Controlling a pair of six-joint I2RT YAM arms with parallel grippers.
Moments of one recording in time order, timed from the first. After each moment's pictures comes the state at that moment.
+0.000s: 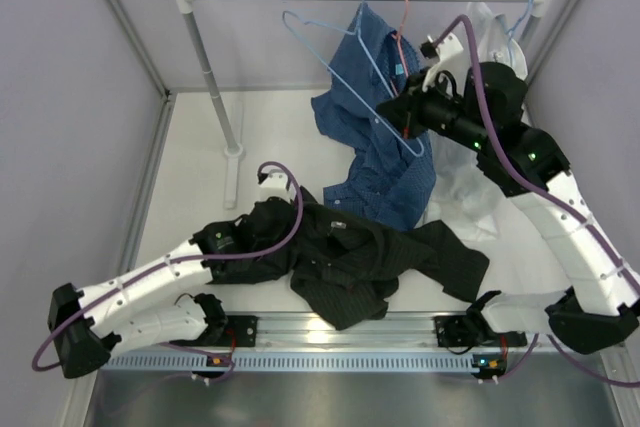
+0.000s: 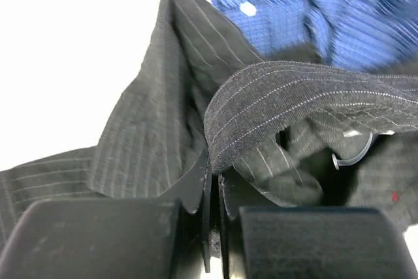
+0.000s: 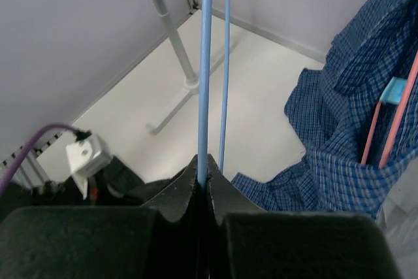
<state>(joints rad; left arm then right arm) -0.98 0.94 0.77 -0.55 -0.44 -0.67 0.62 1.28 1.72 -0.59 -0.16 0.17</state>
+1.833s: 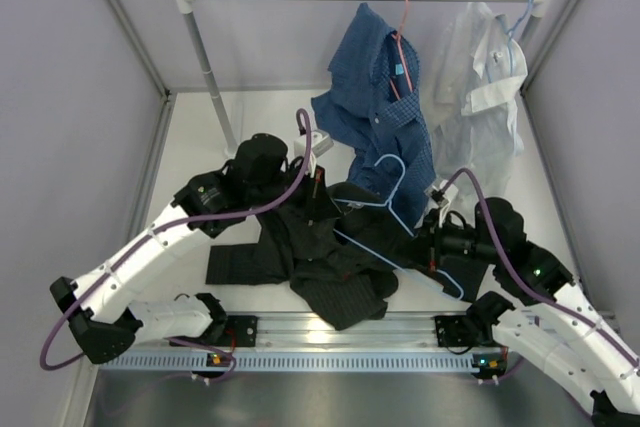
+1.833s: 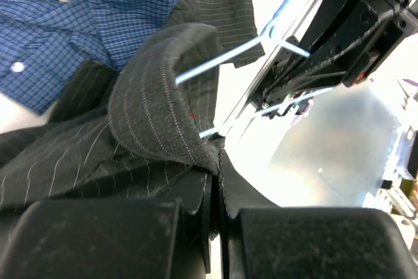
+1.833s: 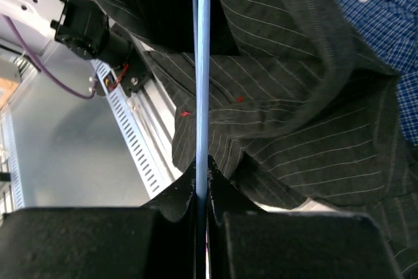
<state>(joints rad) -0.84 1.16 1.30 -0.68 0.36 -0.41 0.62 0.55 0.69 -0.57 -0.53 0.32</state>
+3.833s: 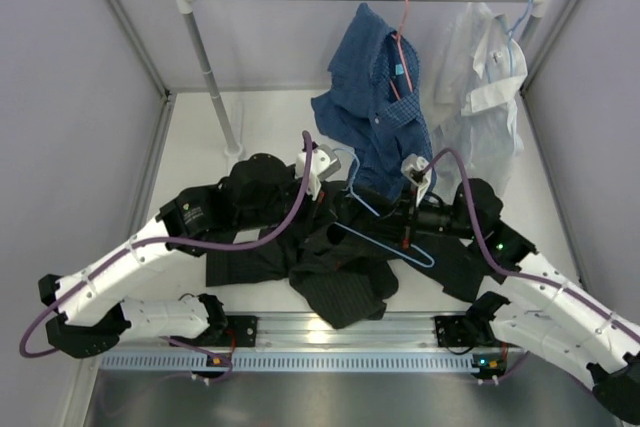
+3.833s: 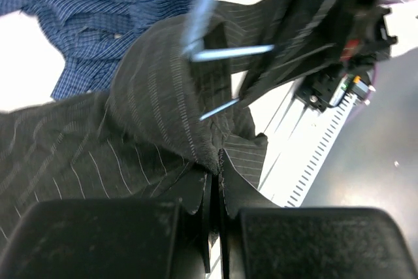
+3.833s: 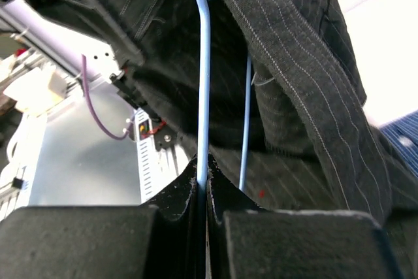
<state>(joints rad) -1.06 1.10 1.38 -0.78 0.03 -0.22 0.68 0.73 0.65 -0.03 -0.65 0.36</state>
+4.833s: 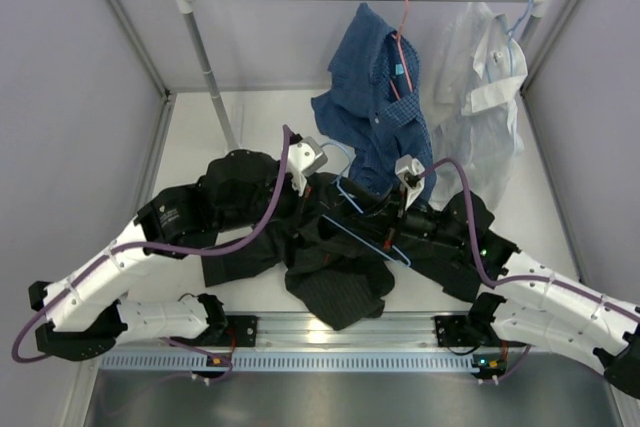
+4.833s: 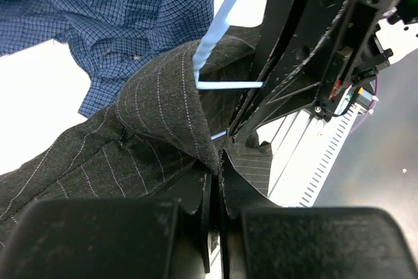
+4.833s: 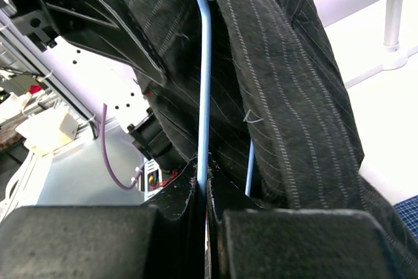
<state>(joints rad) -1.06 1.07 1.46 -0.83 0.01 -0.17 0.88 0.82 0.61 0.34 -0.44 0.44</state>
